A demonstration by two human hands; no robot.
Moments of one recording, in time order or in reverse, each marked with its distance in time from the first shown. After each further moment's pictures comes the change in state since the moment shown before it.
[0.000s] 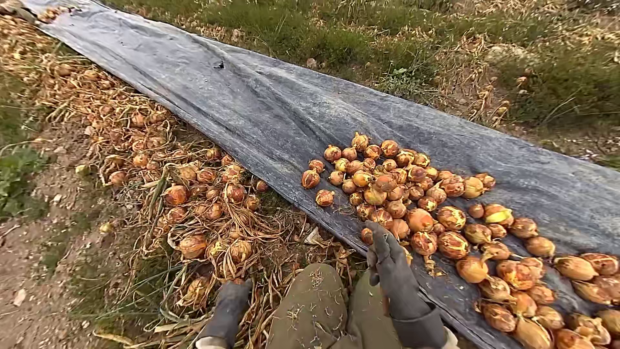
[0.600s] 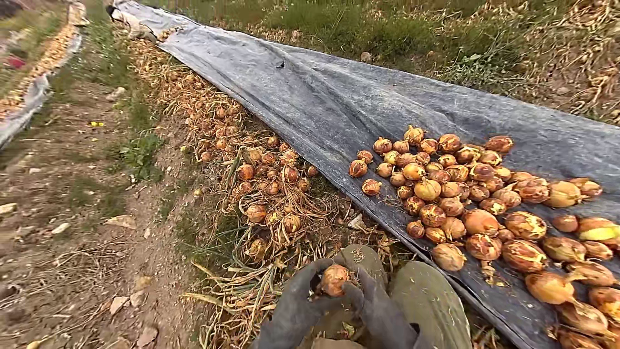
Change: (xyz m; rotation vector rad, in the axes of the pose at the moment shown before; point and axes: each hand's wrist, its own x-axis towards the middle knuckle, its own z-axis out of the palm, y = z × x) left_hand -0.225 -0.030 -0.053 -0.633 -0.033 1.122; right_hand -0.107 0.011 0.085 -0.111 -0.614 -0.172
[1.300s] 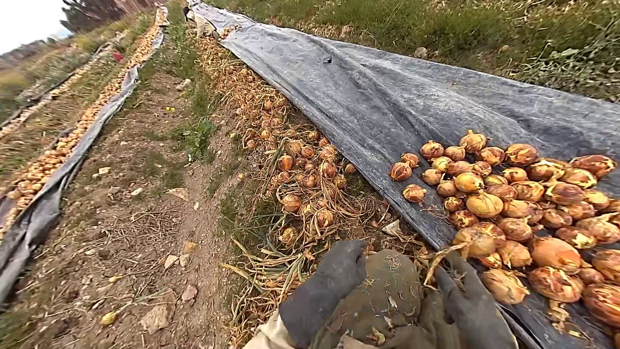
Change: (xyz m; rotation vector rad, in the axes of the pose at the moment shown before) left_hand 0.073 0.016 -0.001 0.605 -0.250 -0.403; right_hand -0.004 0.004 -0.070 -0.225 0.449 0.180
